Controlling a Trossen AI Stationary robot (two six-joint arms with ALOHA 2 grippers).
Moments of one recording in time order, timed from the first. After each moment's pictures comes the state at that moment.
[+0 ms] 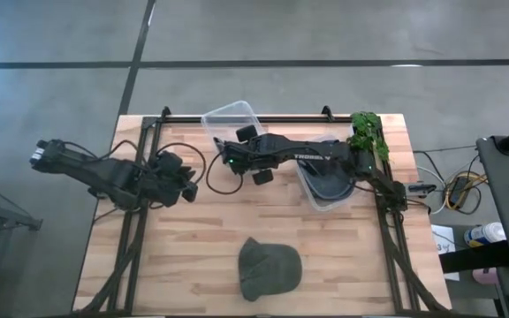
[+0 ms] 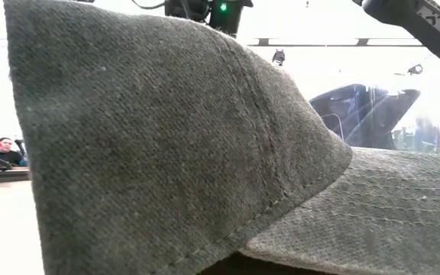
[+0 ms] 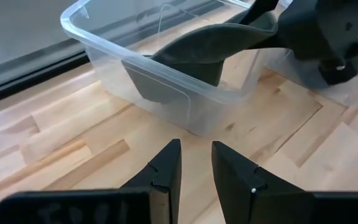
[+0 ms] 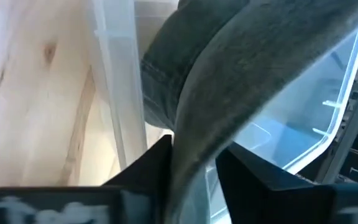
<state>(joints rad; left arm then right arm) -0.30 0.94 0.95 -1.00 -0.76 -1.05 -0.10 2.28 2.24 -1.20 0.51 -0.56</state>
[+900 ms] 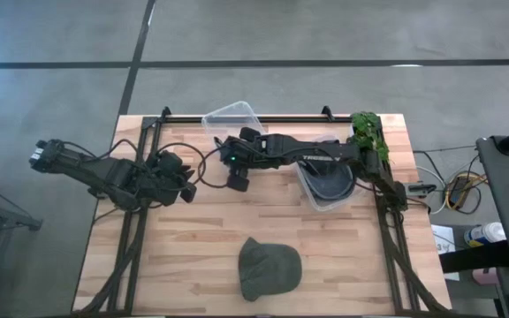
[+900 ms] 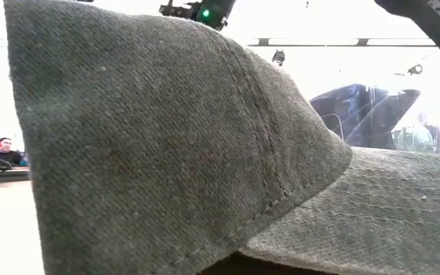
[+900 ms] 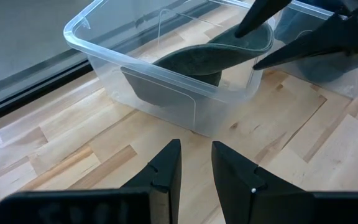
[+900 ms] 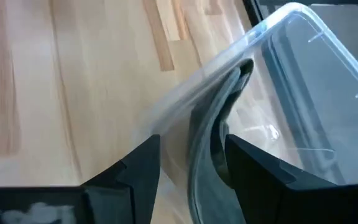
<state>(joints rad) -0.30 0.93 0.95 -1.00 -0.77 -0.98 -0.07 2.21 2.21 -0.94 0.32 0.04</state>
